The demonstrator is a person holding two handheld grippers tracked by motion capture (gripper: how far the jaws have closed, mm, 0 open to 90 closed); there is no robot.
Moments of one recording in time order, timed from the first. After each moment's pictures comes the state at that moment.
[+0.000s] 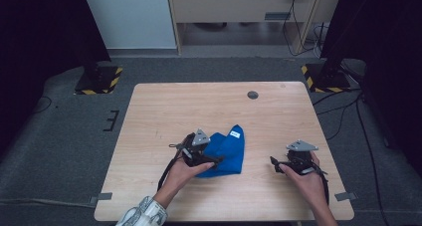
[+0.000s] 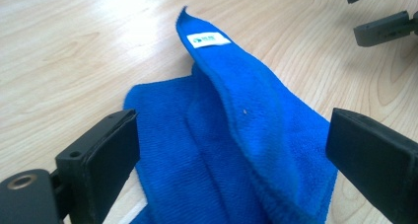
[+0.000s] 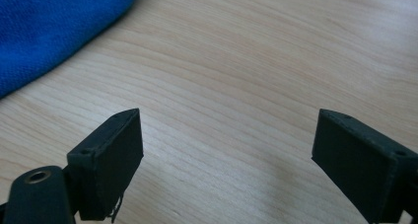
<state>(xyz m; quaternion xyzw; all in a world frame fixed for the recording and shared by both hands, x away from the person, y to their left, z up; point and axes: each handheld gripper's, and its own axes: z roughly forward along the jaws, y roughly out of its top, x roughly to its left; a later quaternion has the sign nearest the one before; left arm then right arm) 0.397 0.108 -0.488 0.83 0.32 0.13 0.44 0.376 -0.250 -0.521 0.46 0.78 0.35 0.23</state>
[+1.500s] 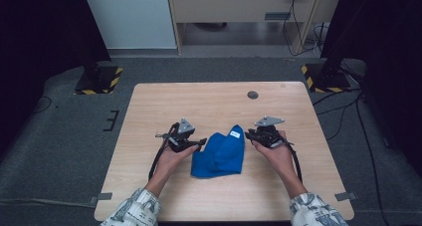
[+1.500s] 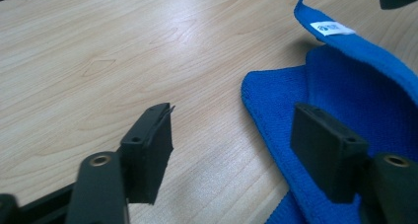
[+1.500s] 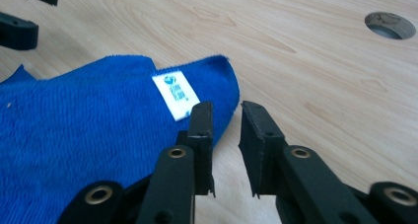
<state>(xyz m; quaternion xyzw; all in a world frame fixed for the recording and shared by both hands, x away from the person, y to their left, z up) 0.444 0.150 -0.504 0.82 0.36 0.17 0.41 0.451 -0.163 -0.494 0.39 0.81 0.40 0.18</state>
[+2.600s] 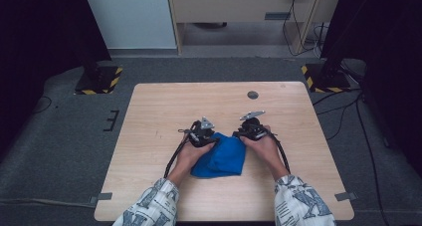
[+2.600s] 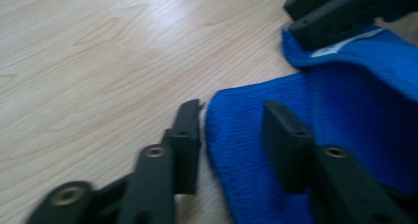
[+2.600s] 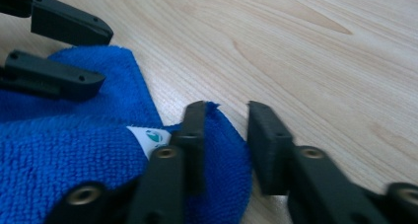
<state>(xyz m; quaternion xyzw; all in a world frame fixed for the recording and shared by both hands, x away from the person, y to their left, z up) 0.473 0.092 -0.532 0.85 0.34 0.14 0.38 0.496 -0.128 -0.526 0.40 0.84 0.35 0.13</state>
